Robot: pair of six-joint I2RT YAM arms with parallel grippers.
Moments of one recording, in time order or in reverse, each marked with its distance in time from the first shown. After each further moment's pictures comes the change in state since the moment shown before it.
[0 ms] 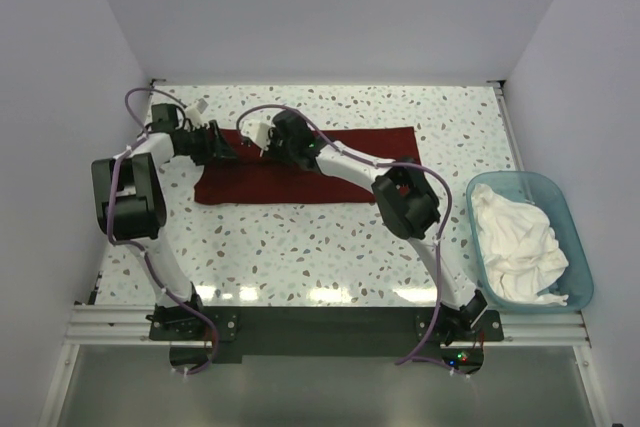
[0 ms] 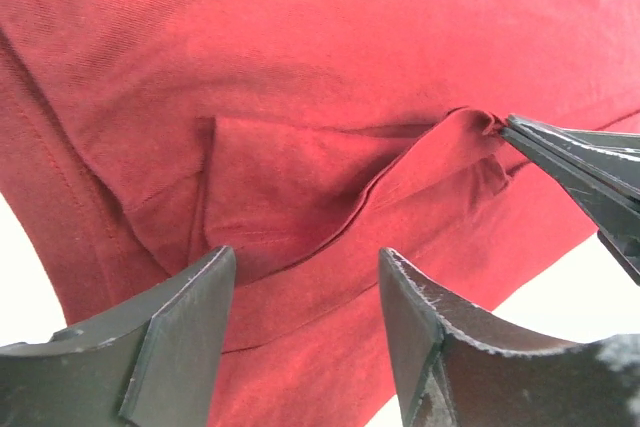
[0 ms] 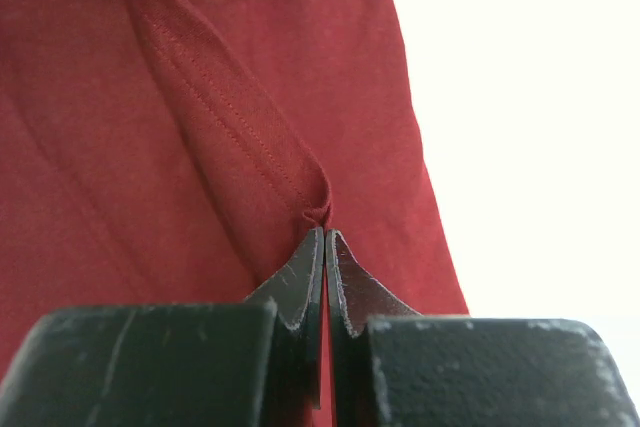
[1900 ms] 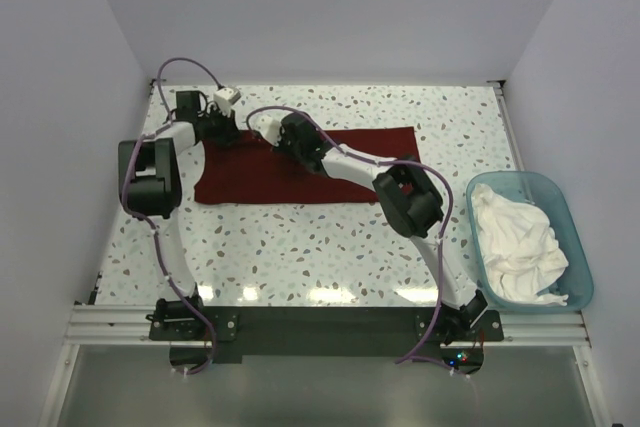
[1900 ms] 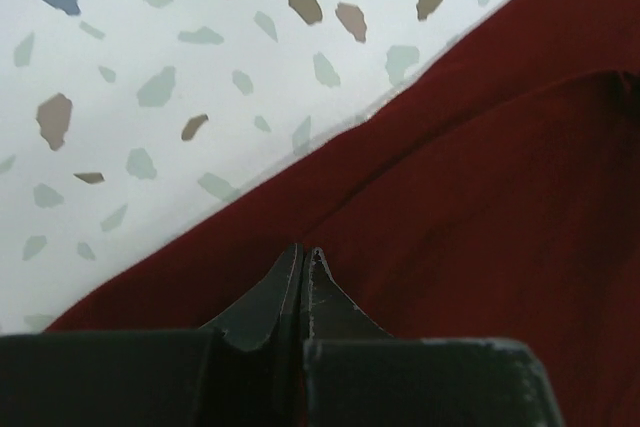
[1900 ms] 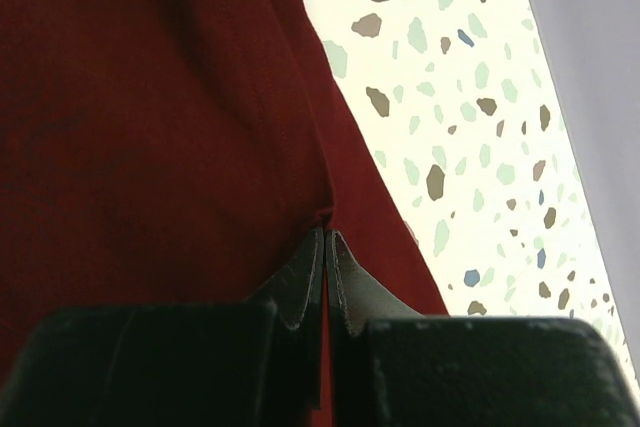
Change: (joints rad) left arm -0.105 0.240 0.241 0.196 -0.008 0.460; right arm -0.030 -0.013 -0.108 0.149 0.193 0.022
